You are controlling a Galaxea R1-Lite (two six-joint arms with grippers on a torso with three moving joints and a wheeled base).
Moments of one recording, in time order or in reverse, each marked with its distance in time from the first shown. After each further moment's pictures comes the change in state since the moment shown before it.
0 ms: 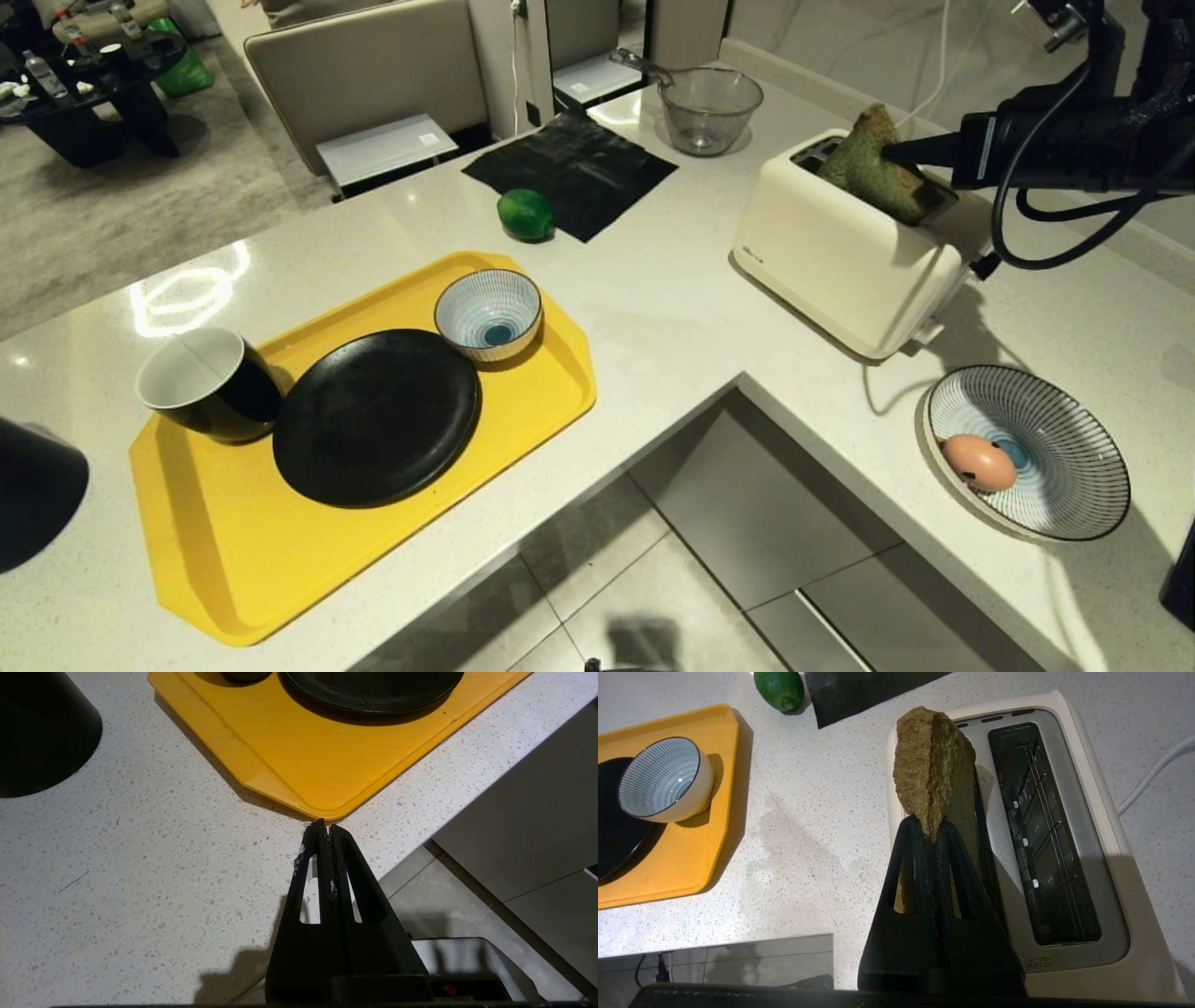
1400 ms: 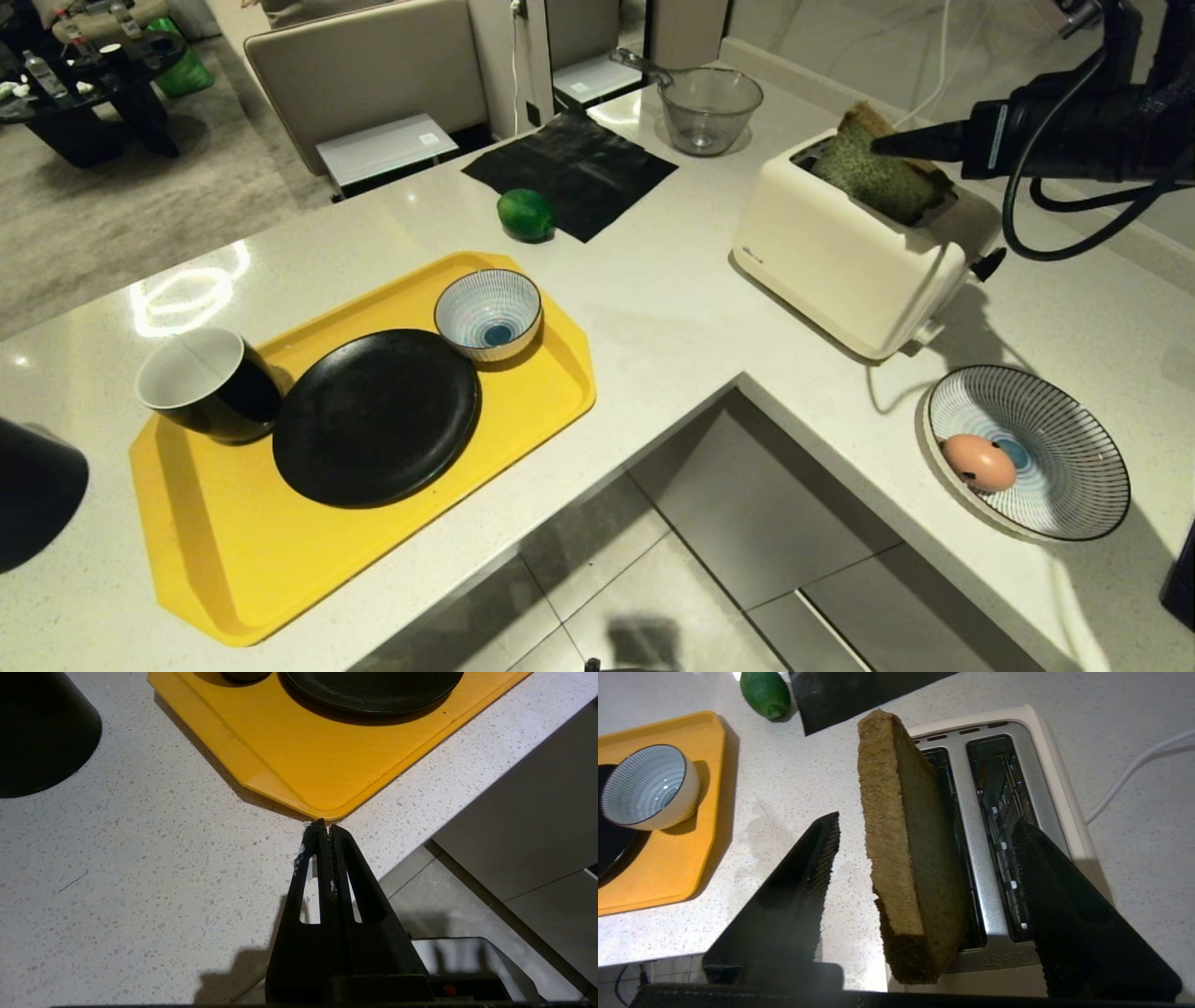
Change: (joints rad) left arm 0.000 0.000 0.000 0.000 0.000 0.000; right arm 0.000 -0.013 -0.013 0.001 -0.026 -0.004
